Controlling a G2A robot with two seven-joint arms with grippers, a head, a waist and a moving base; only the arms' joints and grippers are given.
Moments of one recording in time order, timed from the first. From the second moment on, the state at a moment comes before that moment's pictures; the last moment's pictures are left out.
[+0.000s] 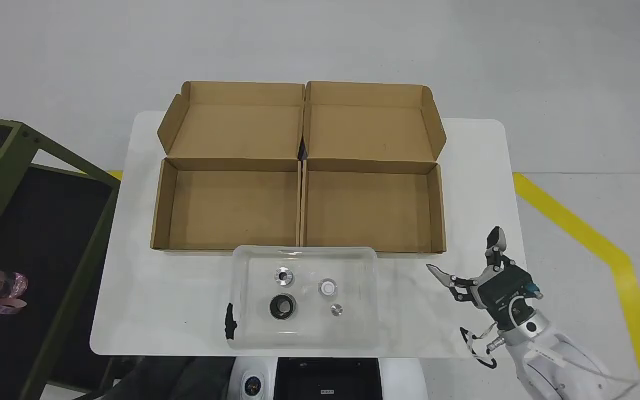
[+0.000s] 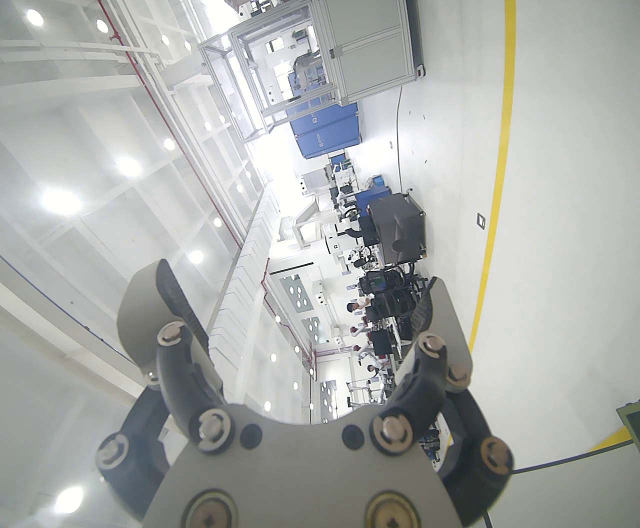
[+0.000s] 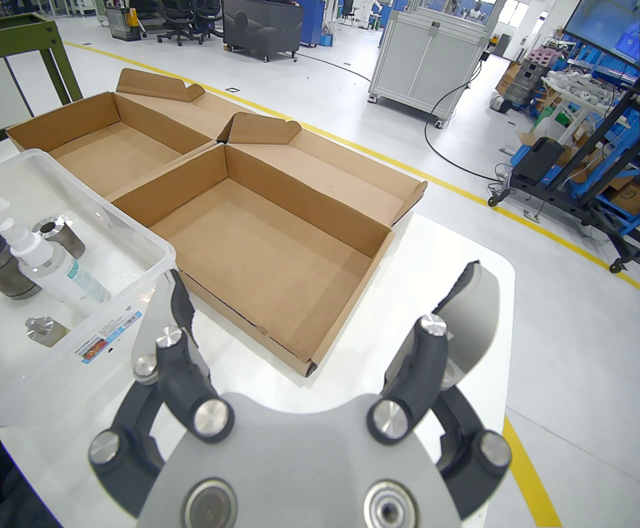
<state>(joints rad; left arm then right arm) -0.36 -0.19 -0.39 -1.44 1.98 -0.36 0.13 -1.97 -1.25 1.76 -2.13 -1.48 -0.50 -0.18</state>
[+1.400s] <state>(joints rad) -0.36 -0.19 -0.39 -1.44 1.98 -0.36 0.13 -1.59 -1.23 1.19 -2.14 -1.44 -0.79 0.52</state>
